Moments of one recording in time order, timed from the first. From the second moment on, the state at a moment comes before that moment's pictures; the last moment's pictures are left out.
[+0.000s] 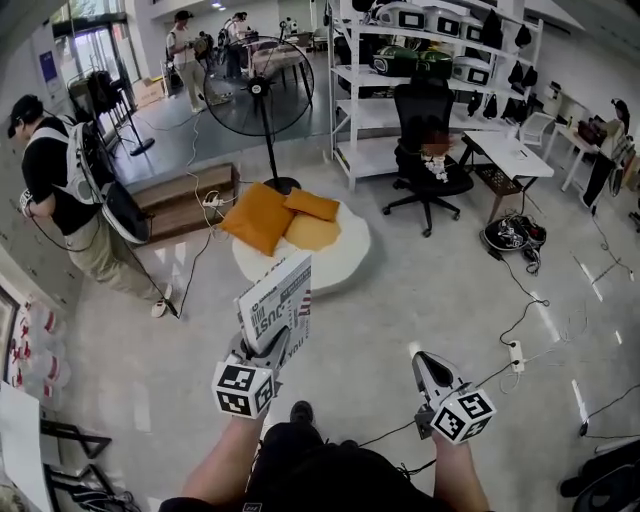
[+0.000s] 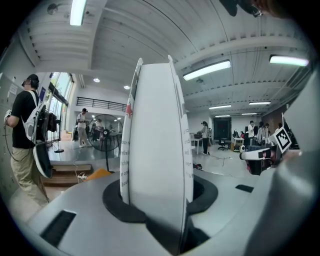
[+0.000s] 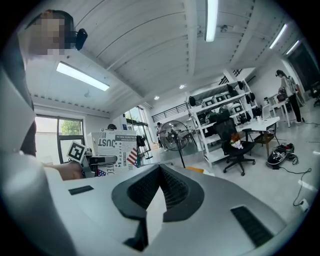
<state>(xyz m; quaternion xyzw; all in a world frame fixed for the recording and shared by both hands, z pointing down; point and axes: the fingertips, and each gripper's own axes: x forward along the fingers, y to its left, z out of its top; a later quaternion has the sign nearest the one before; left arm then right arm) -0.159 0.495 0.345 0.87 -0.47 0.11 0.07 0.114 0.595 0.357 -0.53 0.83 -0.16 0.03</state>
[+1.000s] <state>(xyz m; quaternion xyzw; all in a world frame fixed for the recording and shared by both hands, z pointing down) -0.115 0.273 0.376 0.88 -0.45 0.11 0.11 0.142 0.376 0.382 -0.54 0.82 -0.20 -0.01</state>
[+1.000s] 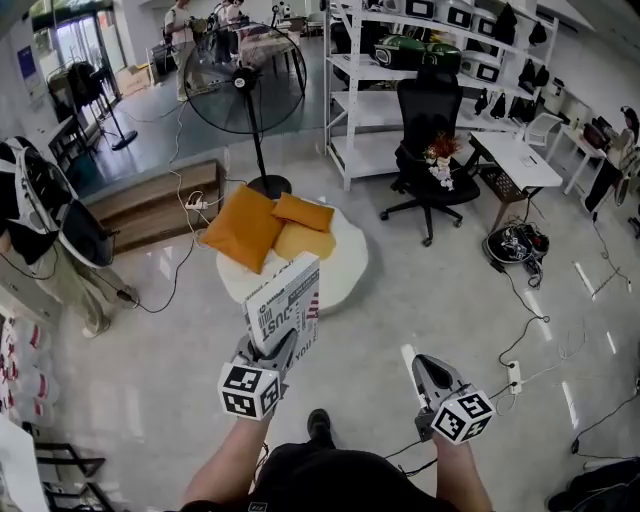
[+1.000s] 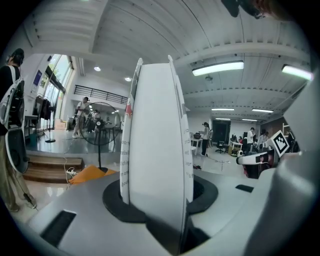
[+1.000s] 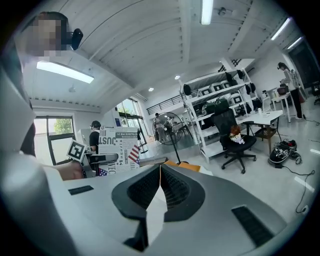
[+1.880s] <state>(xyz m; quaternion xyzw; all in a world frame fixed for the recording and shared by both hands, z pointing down) -0.178 0.126 0.391 0.86 -0.48 0.12 0.12 0.075 0.189 0.386 -0.49 0.85 -0.20 -0.02</state>
